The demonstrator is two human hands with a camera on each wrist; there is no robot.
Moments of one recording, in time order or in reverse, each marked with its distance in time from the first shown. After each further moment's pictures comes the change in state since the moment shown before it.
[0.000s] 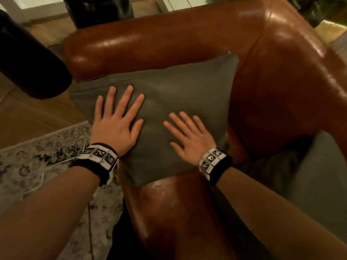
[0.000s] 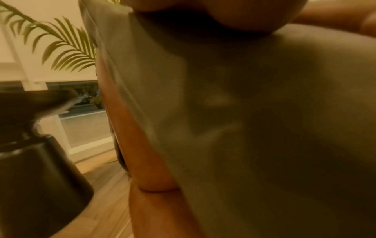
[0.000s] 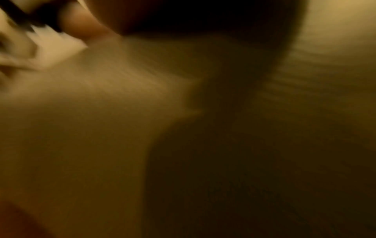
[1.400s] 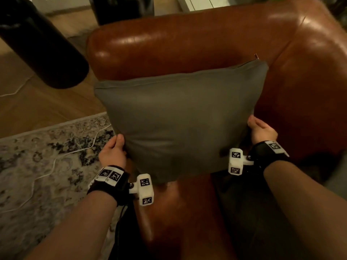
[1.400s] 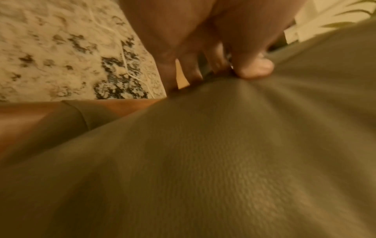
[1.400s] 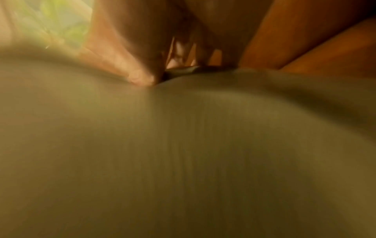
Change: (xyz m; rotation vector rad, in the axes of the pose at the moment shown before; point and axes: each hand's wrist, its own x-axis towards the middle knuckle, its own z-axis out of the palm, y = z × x) left_hand -0.051 0.003 0.048 -1.432 0.232 -1.419; right_hand -0.005 0.119 -0.014 1.089 0.110 1.581
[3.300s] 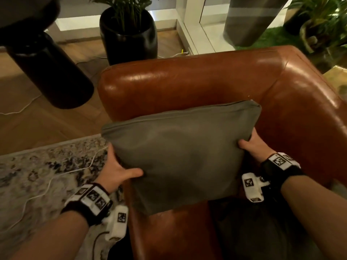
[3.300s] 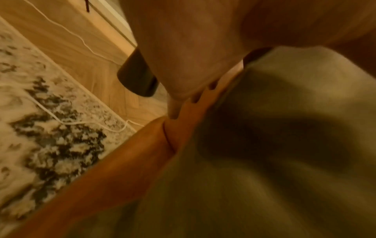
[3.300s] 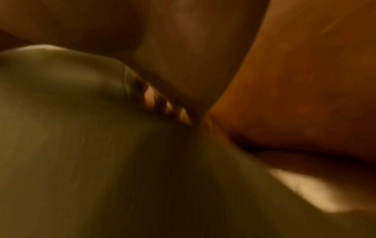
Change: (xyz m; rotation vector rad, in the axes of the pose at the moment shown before) left_hand 0.007 0.050 -0.023 0.150 -0.674 0.297; right_hand 0.019 -0.061 -0.003 -0.098 -0.597 -0.369
